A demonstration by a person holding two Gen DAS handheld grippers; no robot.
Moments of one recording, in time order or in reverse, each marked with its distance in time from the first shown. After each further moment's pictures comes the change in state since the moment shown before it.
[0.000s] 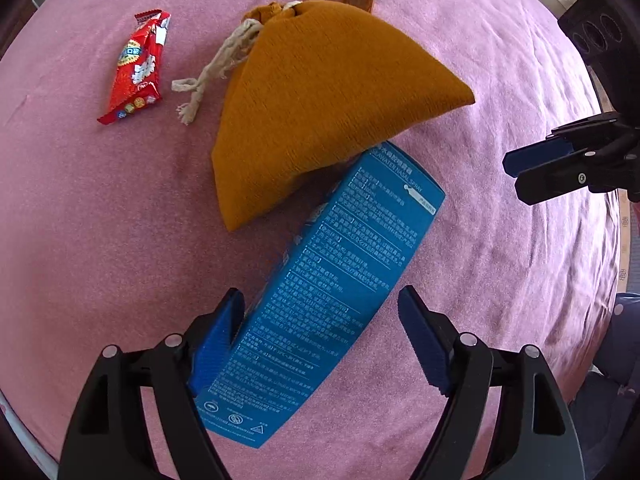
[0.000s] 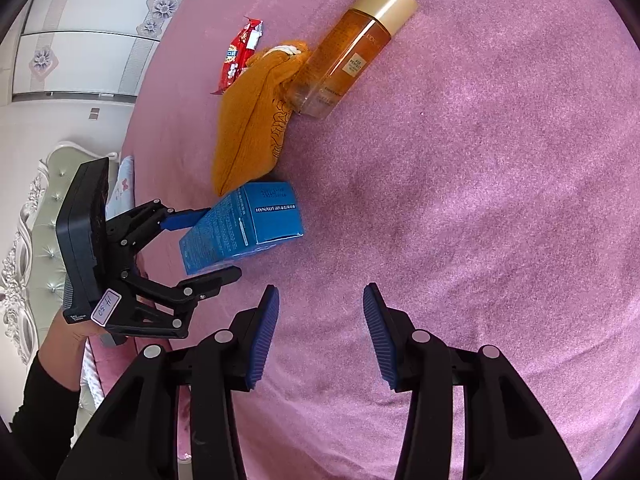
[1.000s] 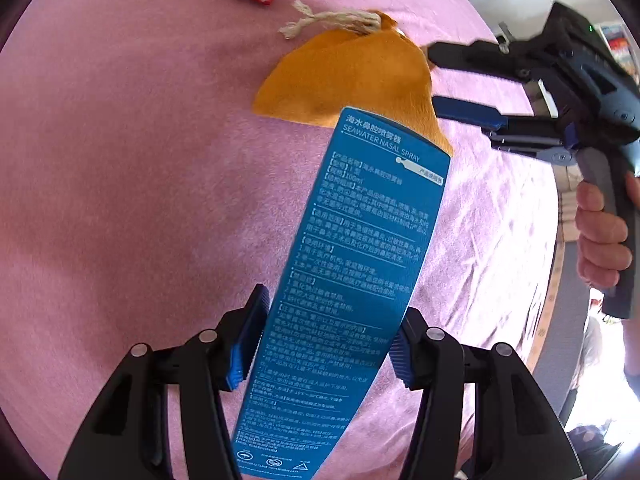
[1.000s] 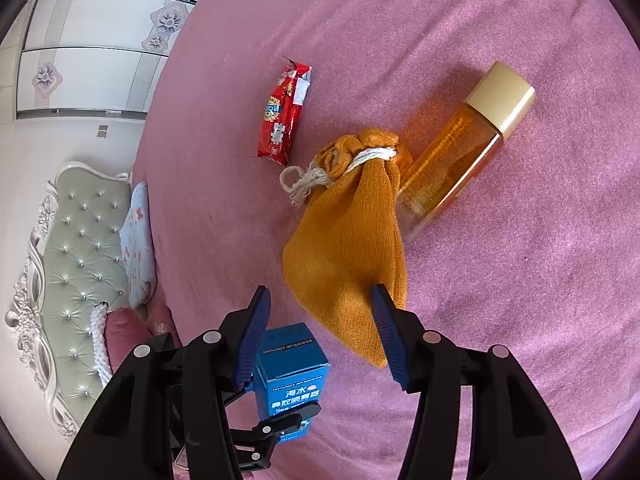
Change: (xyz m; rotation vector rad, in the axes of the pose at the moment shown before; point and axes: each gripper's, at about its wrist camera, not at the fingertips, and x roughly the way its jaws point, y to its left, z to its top) left arm 0.001 0.037 -0.099 -0.615 -0.225 -0.319; right arm 0.026 0.048 0.078 0.037 -0.027 0.030
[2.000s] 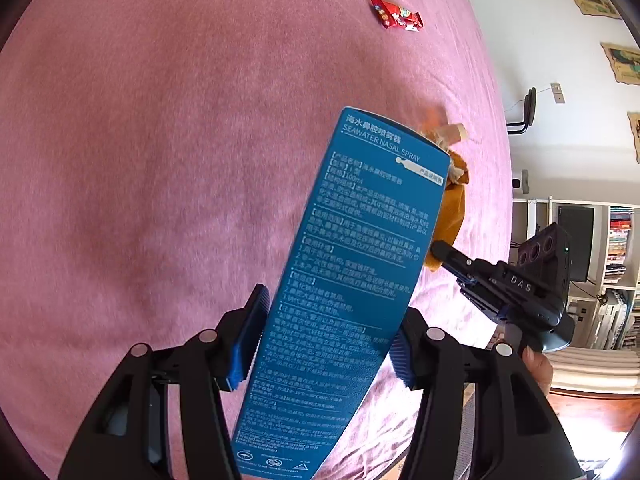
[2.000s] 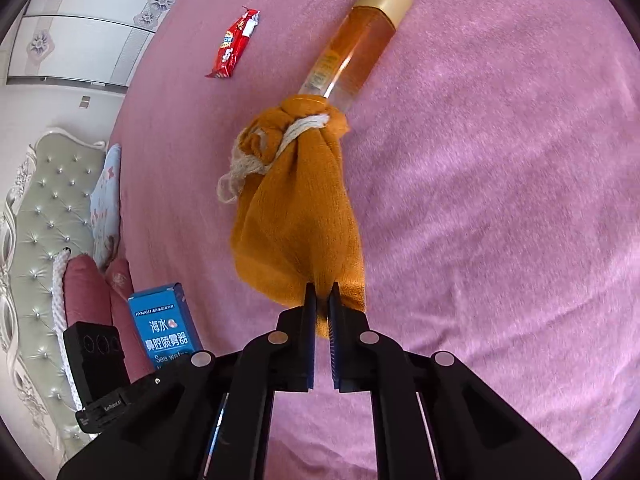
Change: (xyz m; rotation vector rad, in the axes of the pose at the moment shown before) left arm -0.034 0.011 -0.171 -0.521 -0.213 -0.167; right arm -0.044 -0.071 -0.127 -0.067 0.023 -0.109
